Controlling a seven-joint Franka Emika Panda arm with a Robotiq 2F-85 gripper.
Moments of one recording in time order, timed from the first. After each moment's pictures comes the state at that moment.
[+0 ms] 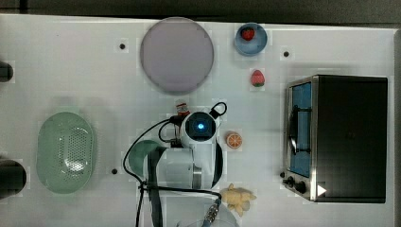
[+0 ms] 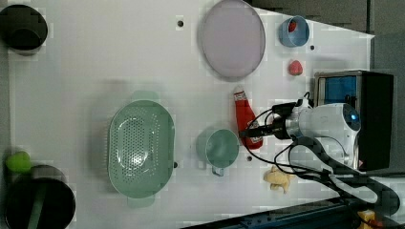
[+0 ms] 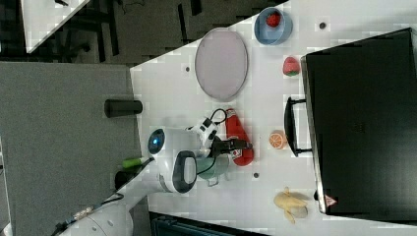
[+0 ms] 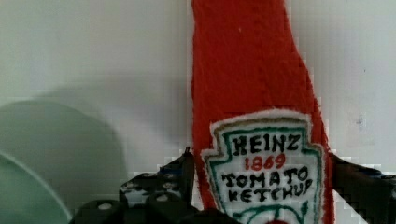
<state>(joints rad) -0.10 0.36 0.15 -2.45 0.03 1.05 -0.90</state>
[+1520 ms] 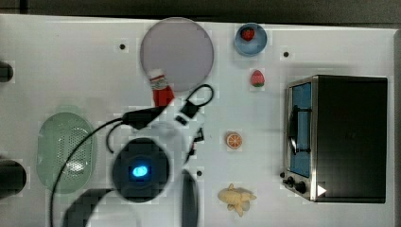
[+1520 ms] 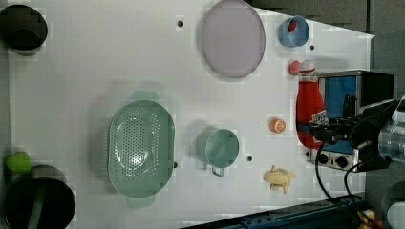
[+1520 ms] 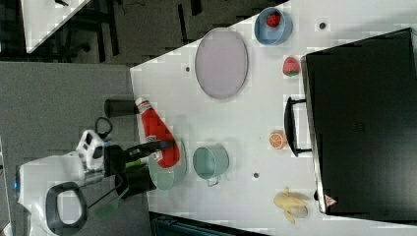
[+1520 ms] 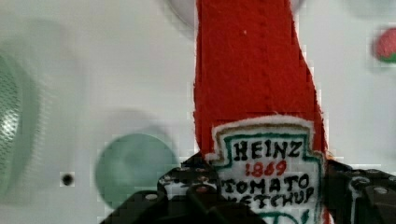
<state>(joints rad) -0.10 -0.29 0.29 -2.34 0.04 0.58 -0.83</state>
